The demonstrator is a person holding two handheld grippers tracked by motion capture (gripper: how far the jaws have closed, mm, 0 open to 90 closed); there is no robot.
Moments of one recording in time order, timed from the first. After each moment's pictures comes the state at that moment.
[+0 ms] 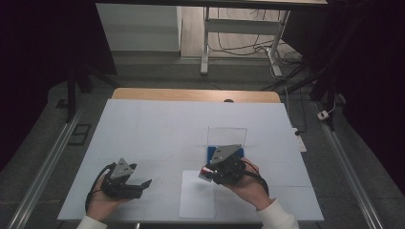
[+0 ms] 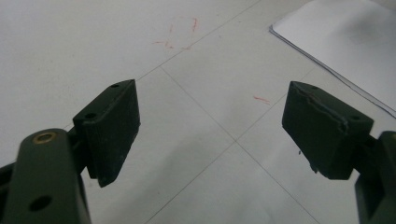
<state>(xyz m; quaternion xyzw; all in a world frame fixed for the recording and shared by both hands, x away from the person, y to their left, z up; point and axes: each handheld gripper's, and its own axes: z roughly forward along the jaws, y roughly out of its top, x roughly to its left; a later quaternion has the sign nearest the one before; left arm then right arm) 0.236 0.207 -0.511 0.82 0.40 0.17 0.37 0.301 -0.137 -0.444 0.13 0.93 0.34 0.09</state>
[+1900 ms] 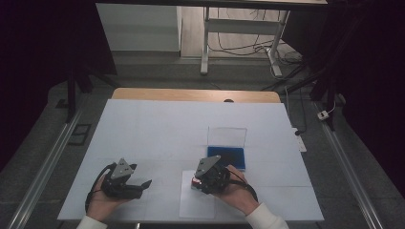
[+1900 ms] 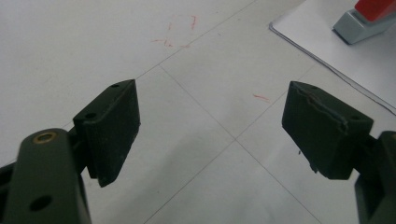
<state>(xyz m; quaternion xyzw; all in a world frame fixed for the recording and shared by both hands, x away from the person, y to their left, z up) 0.236 0.206 -0.511 0.82 0.40 0.17 0.36 0.291 -0.103 -0.482 0.10 0.95 0.29 0.08</state>
